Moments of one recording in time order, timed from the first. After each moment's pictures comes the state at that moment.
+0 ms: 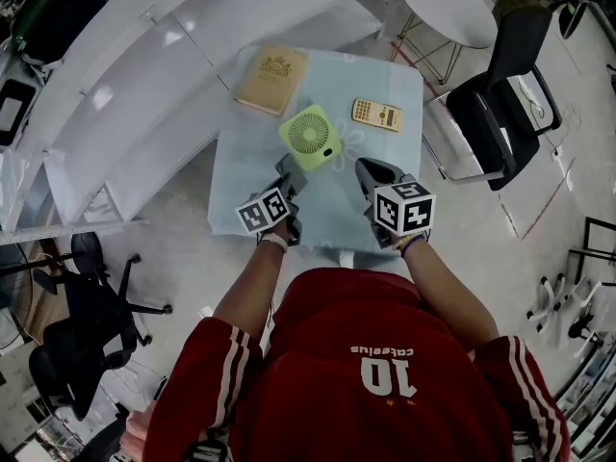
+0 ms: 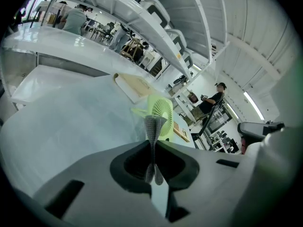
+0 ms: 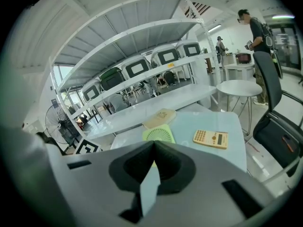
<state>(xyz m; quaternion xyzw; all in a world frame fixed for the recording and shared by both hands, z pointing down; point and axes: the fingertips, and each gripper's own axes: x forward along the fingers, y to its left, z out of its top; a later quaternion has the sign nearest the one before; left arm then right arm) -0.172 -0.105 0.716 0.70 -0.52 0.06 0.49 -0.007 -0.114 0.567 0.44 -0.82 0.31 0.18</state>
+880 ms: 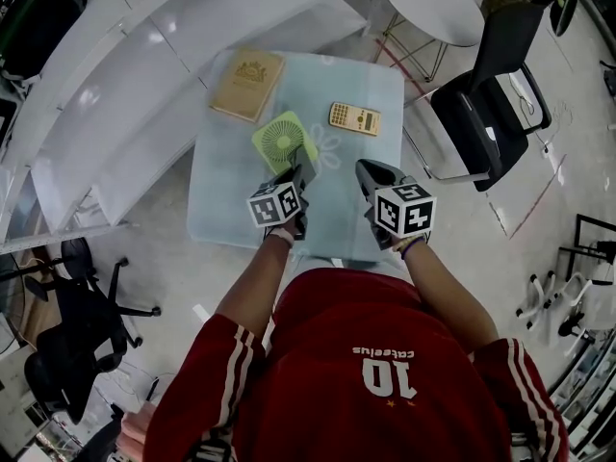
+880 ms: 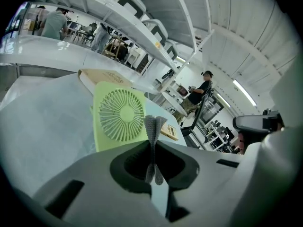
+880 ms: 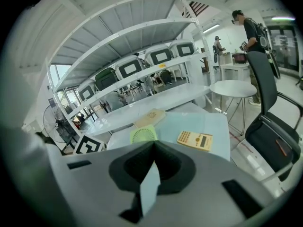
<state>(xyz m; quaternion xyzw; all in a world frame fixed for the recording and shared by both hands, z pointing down) -0.070 -0.145 0.704 0.75 -0.48 0.09 0.45 0.058 -0.133 0.572 0.45 -0.81 0.32 0.19</state>
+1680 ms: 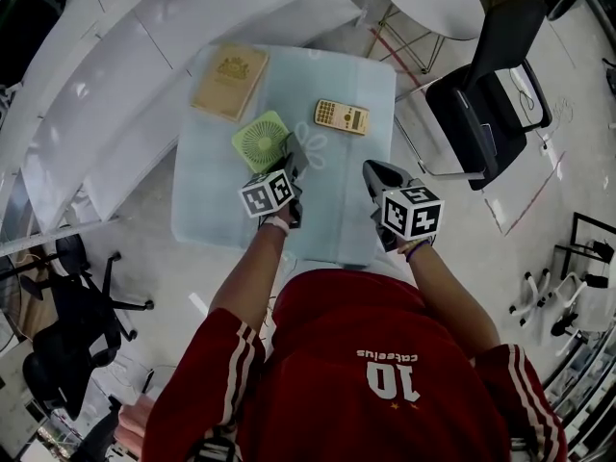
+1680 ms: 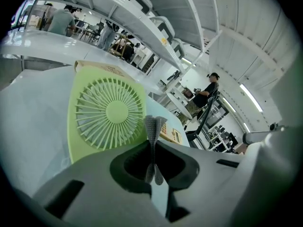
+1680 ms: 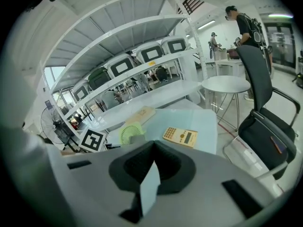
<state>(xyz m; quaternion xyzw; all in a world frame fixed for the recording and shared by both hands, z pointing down) -0.046 -0.181 0.729 0.73 -0.50 0.07 0.46 0.117 -0.144 0.593 0.46 -0.80 0.34 0.20</state>
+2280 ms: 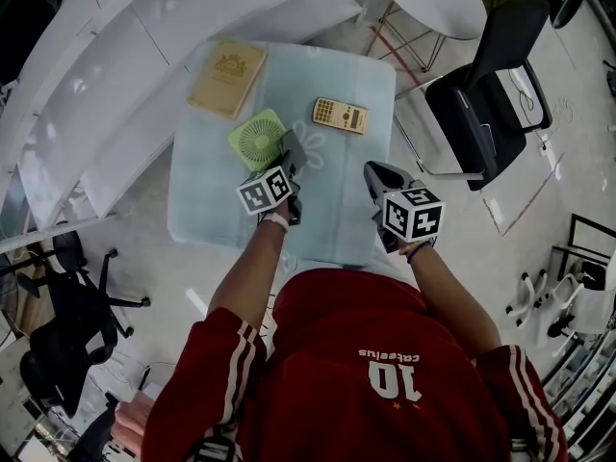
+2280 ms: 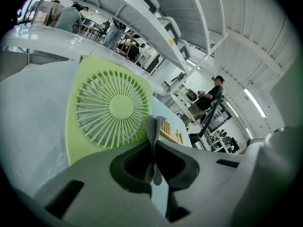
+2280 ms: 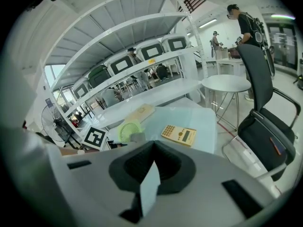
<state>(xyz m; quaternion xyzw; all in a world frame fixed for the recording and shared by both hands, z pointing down) -0.047 -0.186 0.741 0.71 -0.51 0.06 0.48 0.124 -0.143 0.598 0.45 -0.80 0.34 0.22</state>
